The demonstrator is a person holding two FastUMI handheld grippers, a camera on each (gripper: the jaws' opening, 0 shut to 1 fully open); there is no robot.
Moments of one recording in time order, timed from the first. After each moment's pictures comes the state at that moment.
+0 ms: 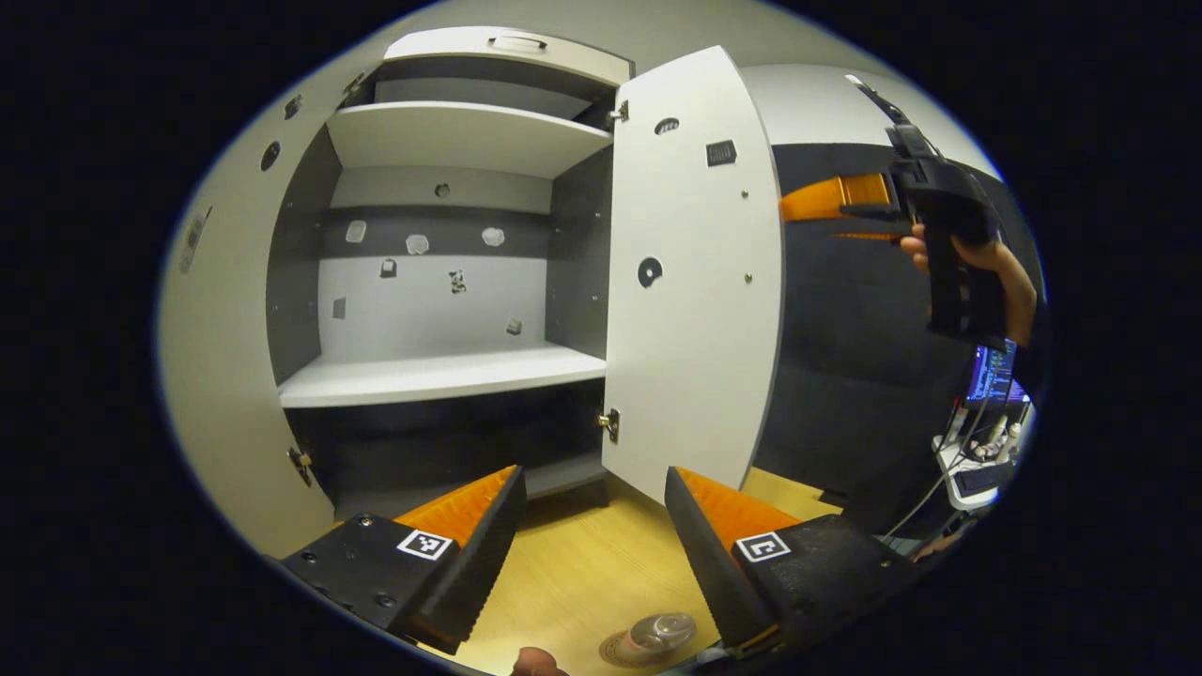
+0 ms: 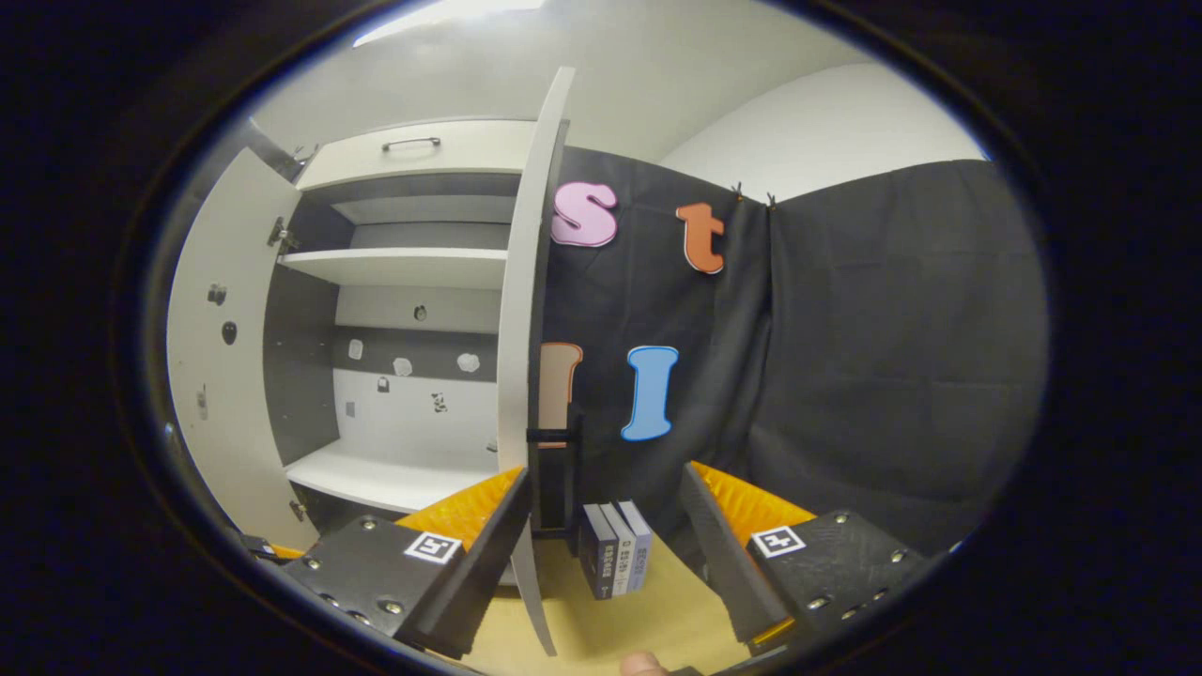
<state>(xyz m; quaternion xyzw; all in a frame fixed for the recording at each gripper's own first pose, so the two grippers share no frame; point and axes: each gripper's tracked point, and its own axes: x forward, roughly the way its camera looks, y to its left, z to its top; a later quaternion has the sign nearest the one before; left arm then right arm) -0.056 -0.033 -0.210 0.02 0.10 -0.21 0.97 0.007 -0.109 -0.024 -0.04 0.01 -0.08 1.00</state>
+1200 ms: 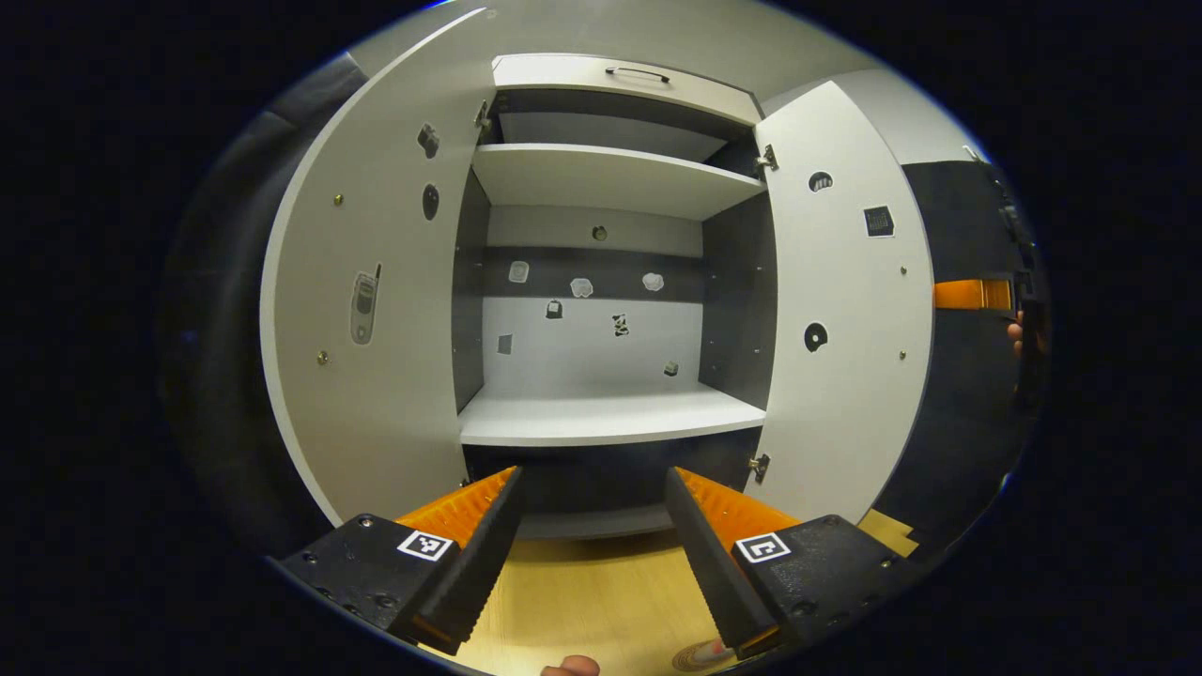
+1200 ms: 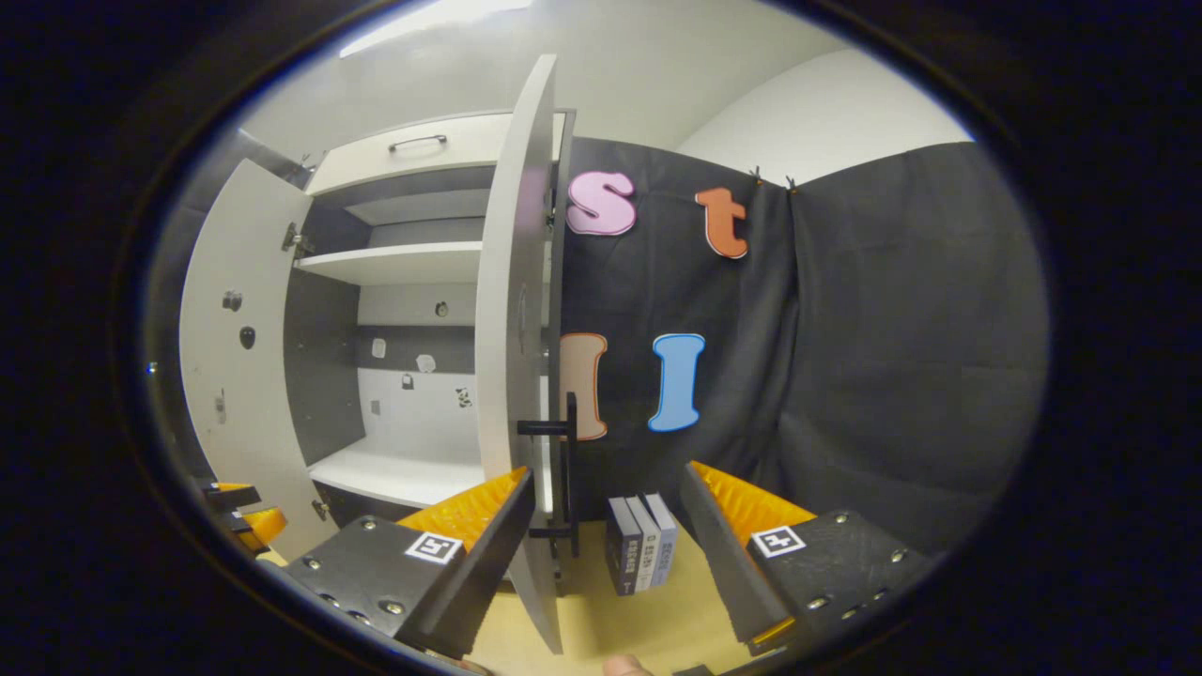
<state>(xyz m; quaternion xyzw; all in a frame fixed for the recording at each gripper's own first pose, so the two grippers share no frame) -0.055 0.094 -0.156 0.02 0.07 0.00 1.00 0.019 -0.098 -0.035 -0.02 0.03 -0.03 1.00</state>
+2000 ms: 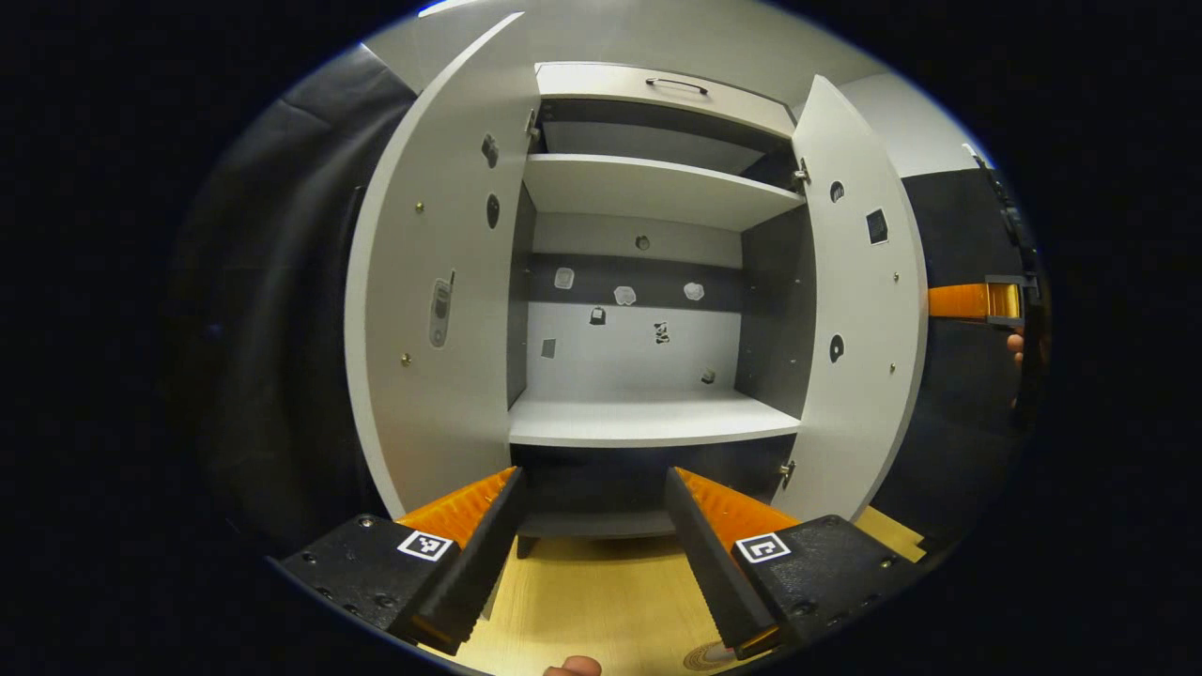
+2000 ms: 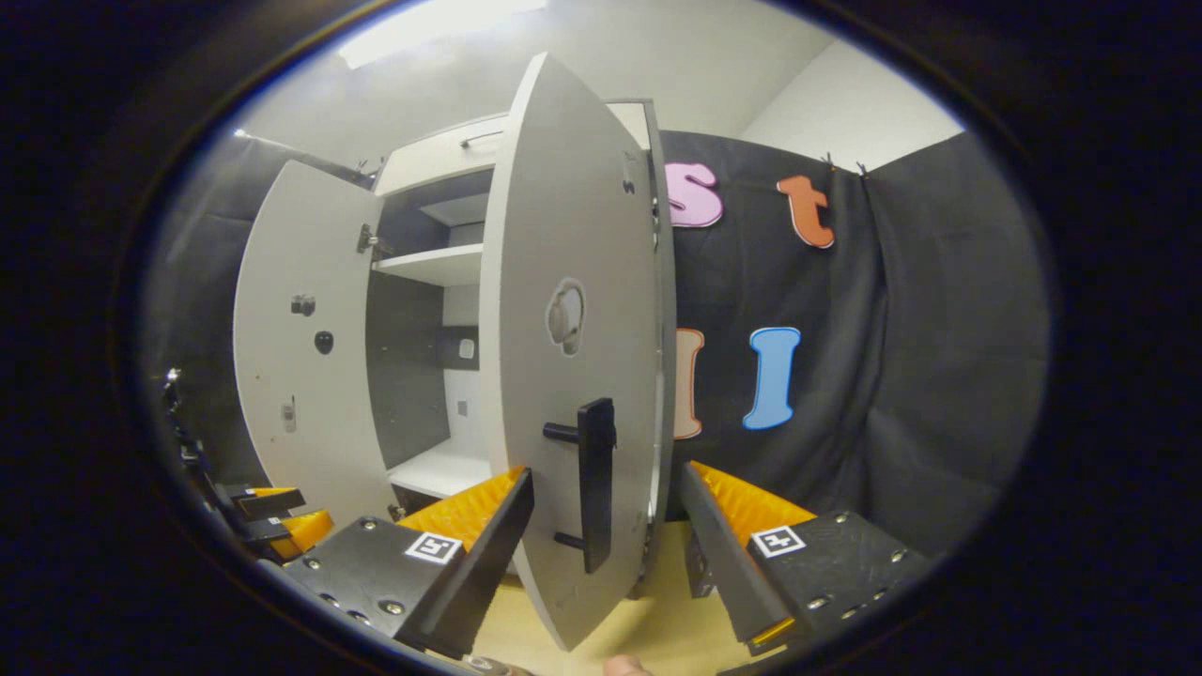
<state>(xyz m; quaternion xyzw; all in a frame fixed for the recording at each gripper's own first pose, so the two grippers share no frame) -0.075 0.131 -0.149 0.02 0.06 0.07 1.00 0.035 -0.004 -0.043 0.00 0.04 0.10 0.99</state>
